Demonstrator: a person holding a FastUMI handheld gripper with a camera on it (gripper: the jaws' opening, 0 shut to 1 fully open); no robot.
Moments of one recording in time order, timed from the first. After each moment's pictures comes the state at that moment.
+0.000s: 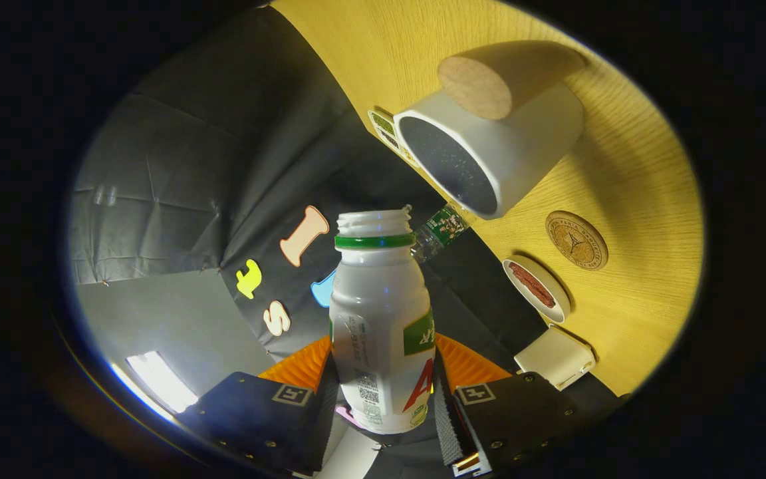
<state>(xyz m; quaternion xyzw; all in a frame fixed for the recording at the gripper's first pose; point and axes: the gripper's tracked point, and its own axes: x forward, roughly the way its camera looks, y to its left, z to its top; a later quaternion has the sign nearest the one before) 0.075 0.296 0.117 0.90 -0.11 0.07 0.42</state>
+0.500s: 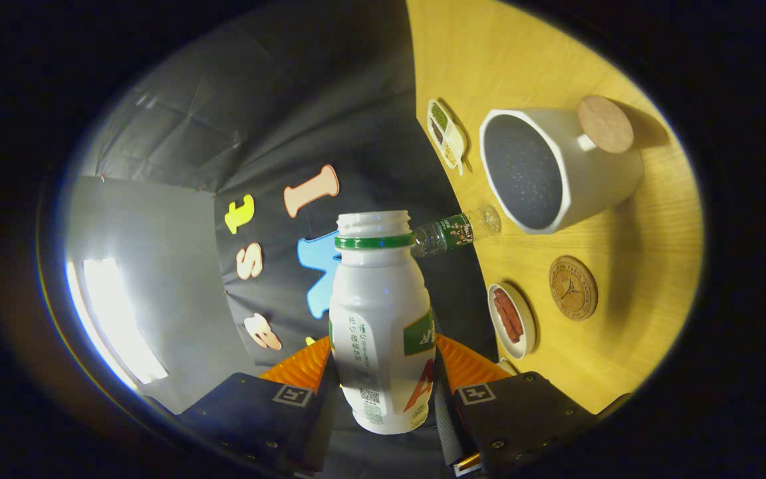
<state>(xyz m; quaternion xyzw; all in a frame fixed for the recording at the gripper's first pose) 0.079 0.328 0.111 0.78 -0.08 0.06 0.62</state>
